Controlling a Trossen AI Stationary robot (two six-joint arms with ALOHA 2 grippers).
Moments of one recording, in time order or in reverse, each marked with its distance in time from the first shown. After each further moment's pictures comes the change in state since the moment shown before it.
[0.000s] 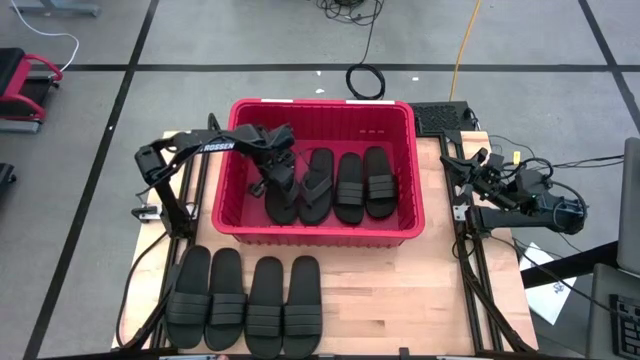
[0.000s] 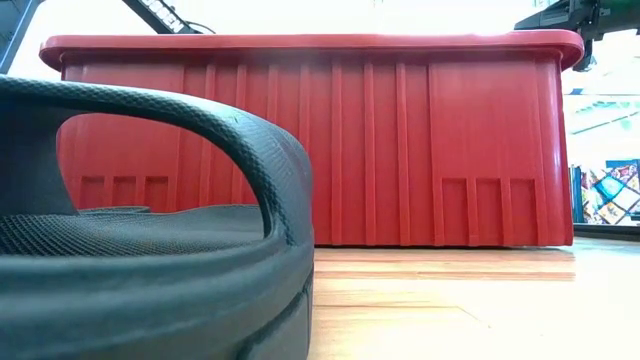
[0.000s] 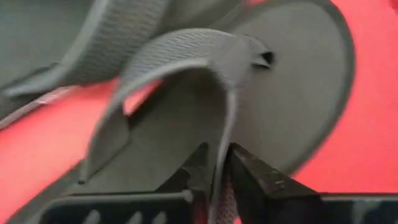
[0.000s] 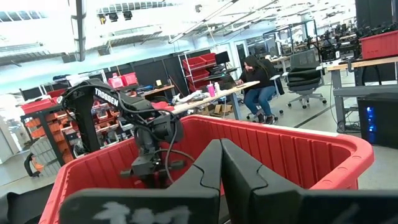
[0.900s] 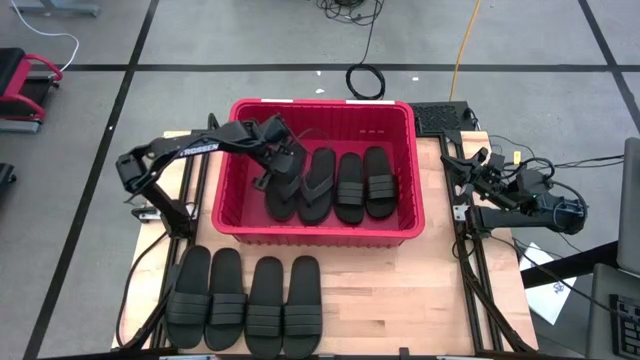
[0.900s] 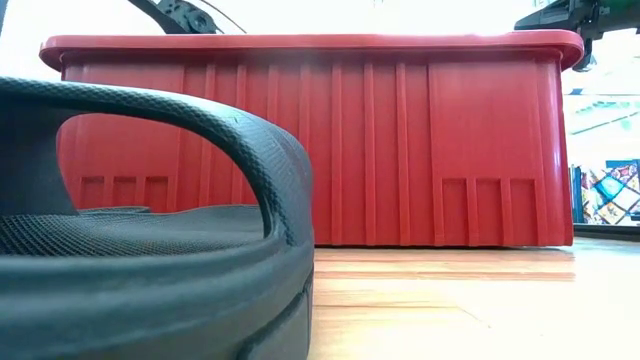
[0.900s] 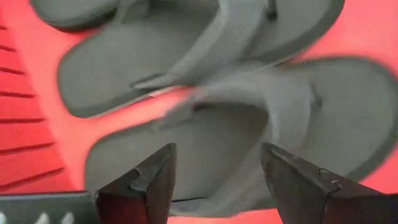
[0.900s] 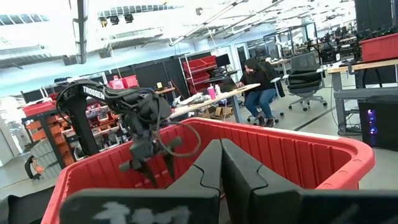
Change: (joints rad) left arm -0.027 -0.156 0.013 0.099 -0.120 -0.163; right arm 0.000 0.000 0.000 0.015 0.000 -0.008
